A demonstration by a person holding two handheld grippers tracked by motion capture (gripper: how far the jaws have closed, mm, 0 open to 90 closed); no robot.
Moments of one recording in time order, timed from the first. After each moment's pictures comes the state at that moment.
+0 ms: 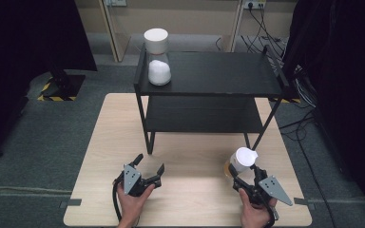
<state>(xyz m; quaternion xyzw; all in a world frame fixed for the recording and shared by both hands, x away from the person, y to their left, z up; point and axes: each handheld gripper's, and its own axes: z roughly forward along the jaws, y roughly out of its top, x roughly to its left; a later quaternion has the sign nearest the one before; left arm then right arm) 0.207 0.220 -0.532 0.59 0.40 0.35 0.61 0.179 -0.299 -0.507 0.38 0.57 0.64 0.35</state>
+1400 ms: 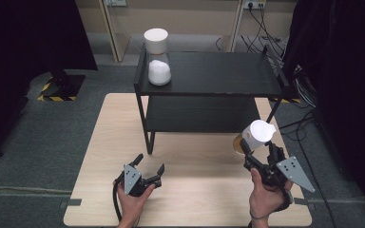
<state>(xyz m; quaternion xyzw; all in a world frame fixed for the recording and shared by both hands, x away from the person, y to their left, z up) 0.206 0.219 -0.531 0.59 0.40 0.35 0.60 0.193 -0.298 -0.429 0.33 0.52 0.67 0.41</state>
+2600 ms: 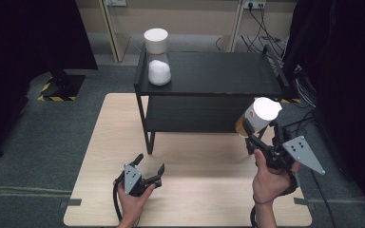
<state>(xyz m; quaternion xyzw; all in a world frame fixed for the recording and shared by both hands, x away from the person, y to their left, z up) 0.206 0.218 -0.531 0.60 0.40 0.35 0.60 0.209 -0.291 -0.373 0.32 0.52 0.68 0.42</state>
